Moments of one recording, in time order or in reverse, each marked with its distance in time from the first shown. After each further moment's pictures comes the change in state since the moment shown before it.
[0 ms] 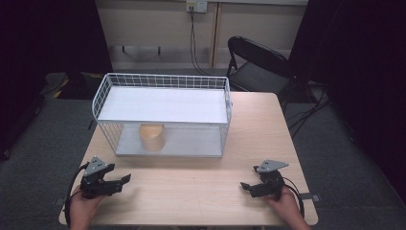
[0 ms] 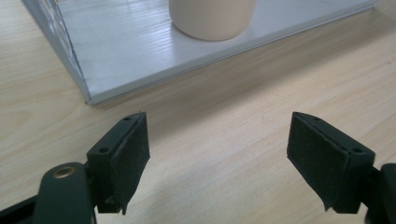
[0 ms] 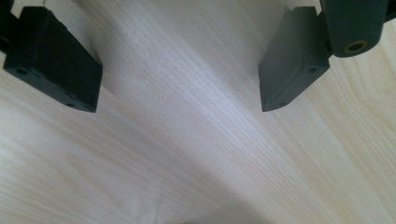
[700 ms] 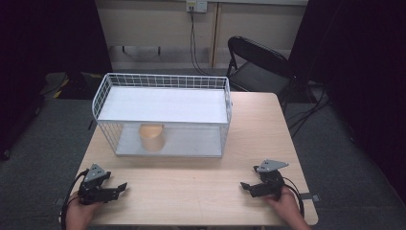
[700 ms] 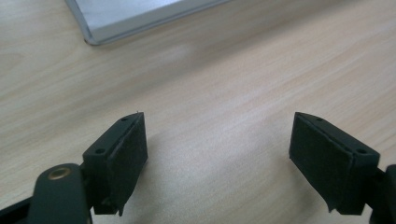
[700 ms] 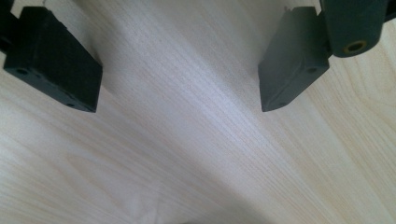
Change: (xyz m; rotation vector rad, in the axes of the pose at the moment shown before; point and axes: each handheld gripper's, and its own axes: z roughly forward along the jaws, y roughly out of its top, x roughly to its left) left arm 0.009 -0.028 0.009 0.110 0.014 0.033; right arm 0.000 0.000 0.000 0.000 -0.001 0.001
